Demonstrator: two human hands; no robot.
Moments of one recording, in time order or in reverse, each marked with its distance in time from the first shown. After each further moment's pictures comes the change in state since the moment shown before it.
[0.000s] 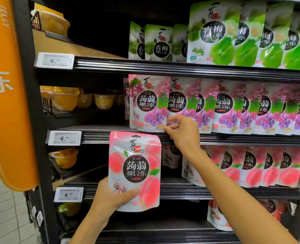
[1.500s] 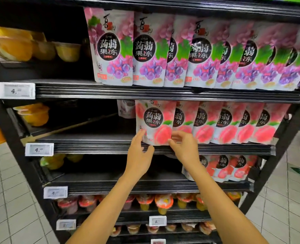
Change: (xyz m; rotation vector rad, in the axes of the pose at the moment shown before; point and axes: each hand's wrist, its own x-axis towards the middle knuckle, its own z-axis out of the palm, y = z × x) left_hand 0.022 -0.079 0.160 0.511 0.151 0.008; right_hand -0.110 0.168 -0.025 0.084 -0.192 0.214
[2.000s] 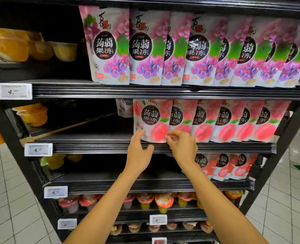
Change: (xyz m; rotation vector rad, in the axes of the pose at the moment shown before) left_hand 0.008 0.001 0.005 0.071 -0.007 -0.044; right_hand 0.001 0.000 0.010 -0.203 0.126 0.100
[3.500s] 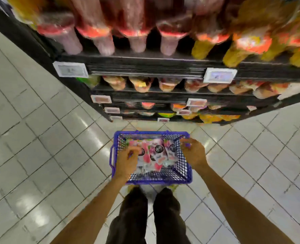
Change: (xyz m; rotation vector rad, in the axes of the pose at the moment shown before) left_hand -0.355 -0.456 -0.022 -0.042 -0.222 -0.917; right_hand -0.421 0.289 0.250 -0.158 -0.794 0.707
